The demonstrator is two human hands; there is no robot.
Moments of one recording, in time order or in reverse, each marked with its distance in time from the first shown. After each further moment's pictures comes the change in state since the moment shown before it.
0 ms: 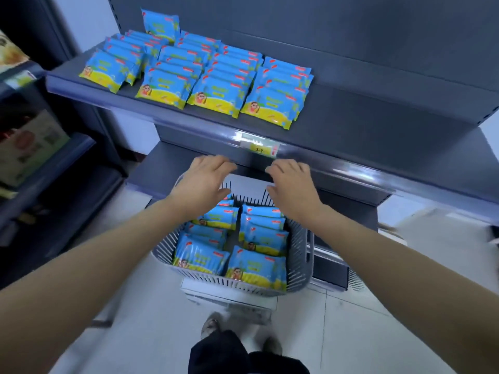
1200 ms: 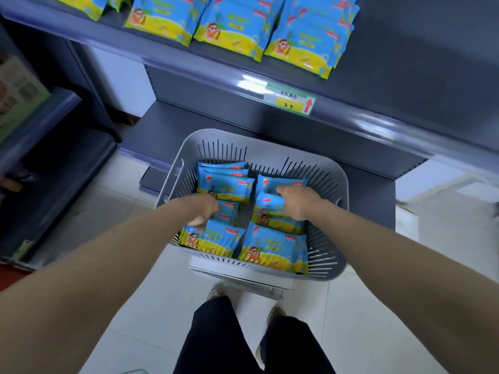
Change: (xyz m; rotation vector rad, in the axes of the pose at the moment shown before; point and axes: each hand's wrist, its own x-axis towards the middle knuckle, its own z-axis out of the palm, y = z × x) left_hand -0.047 -0.069 0.150 0.048 -1.056 -0.099; right_hand -0.003 -0.003 0.142 0.018 -0.747 0.097
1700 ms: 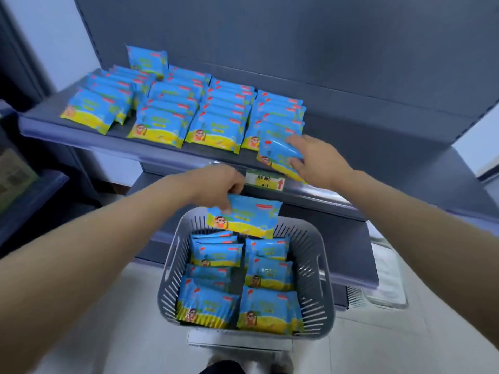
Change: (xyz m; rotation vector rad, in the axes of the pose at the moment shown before) left_hand -0.111 0.007 -0.211 -0.090 0.513 0.272; right_hand -0.071 0.036 -0.219 0.075 0.739 -0.028
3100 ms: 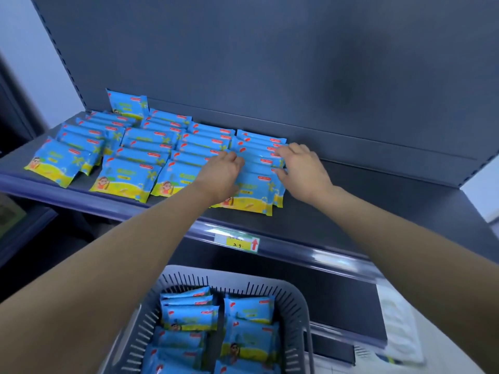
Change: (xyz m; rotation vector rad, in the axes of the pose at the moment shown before) left_hand 0.156 -0.006 -0.059 0.288 0.390 -0.221; right_hand 0.094 0.074 -0.015 -0.041 0.097 0.075
